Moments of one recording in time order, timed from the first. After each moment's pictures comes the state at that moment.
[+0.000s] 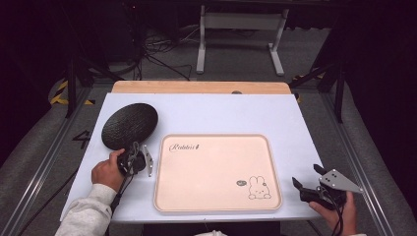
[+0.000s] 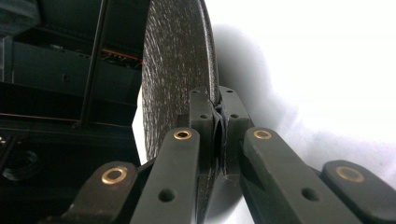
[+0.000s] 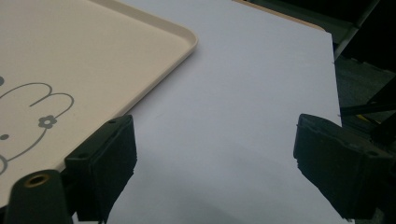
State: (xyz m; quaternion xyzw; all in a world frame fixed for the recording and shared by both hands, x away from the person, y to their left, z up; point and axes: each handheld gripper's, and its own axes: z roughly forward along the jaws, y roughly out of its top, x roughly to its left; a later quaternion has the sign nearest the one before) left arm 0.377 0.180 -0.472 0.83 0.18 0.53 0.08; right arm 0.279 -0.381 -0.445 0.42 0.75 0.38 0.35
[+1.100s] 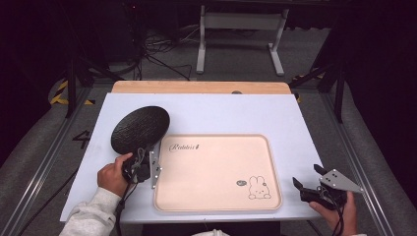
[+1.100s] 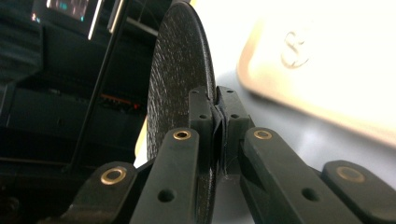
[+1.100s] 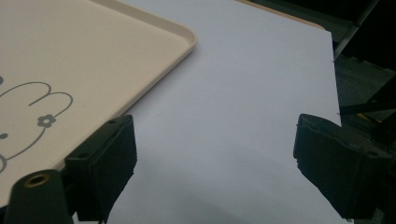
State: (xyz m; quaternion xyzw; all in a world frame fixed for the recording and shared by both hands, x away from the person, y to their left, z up) left arm 0.338 0.147 -0.437 0.82 0.12 0.53 0.17; right arm 0.279 -0.382 -0.445 0.42 0.75 0.38 0.35
